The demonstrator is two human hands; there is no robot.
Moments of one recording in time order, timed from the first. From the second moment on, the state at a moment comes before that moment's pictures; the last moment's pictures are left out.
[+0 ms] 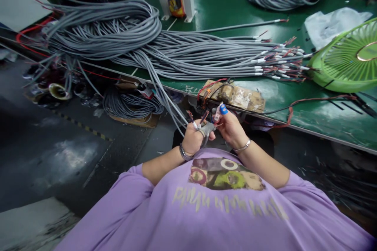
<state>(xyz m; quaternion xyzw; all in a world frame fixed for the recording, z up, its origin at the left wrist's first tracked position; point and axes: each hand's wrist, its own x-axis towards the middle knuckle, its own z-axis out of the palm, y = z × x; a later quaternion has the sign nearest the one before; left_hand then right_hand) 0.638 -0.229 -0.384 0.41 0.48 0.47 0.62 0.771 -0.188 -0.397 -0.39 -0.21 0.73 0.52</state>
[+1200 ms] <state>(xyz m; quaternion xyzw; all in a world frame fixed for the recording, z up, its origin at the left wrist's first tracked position) 0.624 -0.231 -0.386 0.54 0.48 0.38 0.57 0.787 -0.207 -0.404 -0.35 -0.35 0.77 0.40</state>
